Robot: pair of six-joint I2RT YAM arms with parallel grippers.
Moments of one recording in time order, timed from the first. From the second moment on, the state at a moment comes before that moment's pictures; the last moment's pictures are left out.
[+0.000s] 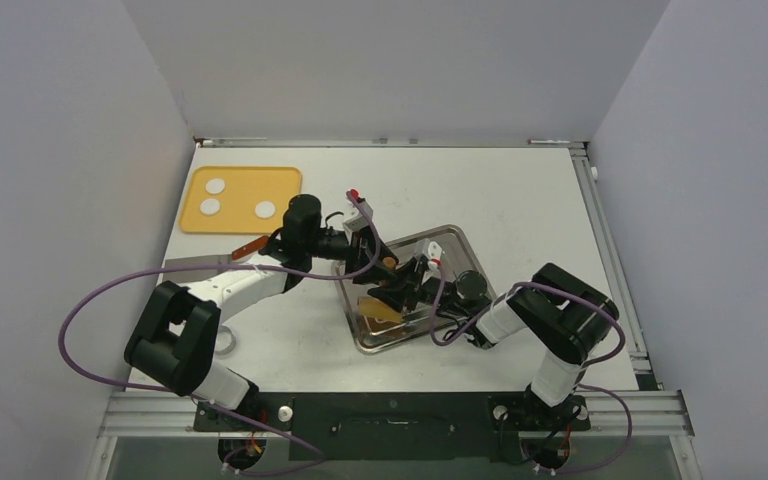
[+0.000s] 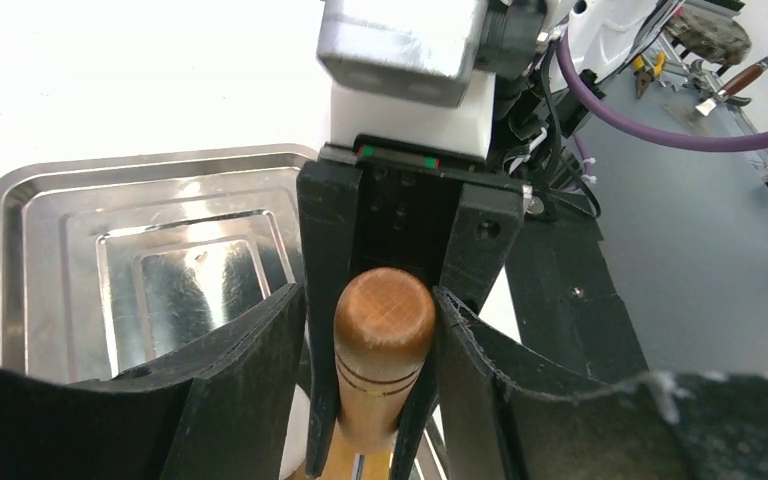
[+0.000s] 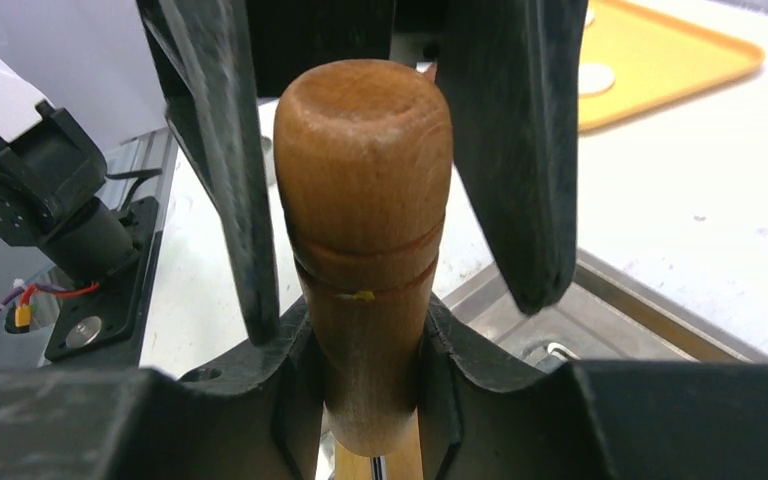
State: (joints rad) left arm -0.51 1.50 0.83 0.44 1.14 -0.10; right arm 0.74 1.75 0.39 1.48 -0.55 0.30
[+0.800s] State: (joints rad) left arm -0.52 1.65 1.13 0.05 1.10 0.22; right arm 0.68 1.65 0.46 1.25 -0.38 0.06
